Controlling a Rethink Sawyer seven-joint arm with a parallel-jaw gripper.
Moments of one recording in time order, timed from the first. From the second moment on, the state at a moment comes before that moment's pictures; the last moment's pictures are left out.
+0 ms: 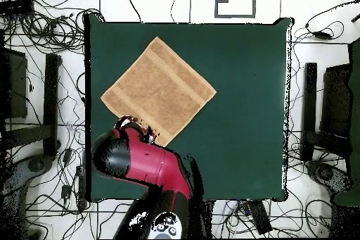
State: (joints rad) arm 0.27 -0.73 -0.29 1.87 0.35 0.33 2.09
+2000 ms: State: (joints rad) arm 0.25 -0.73 -0.25 1.90 0.14 0.24 2.09
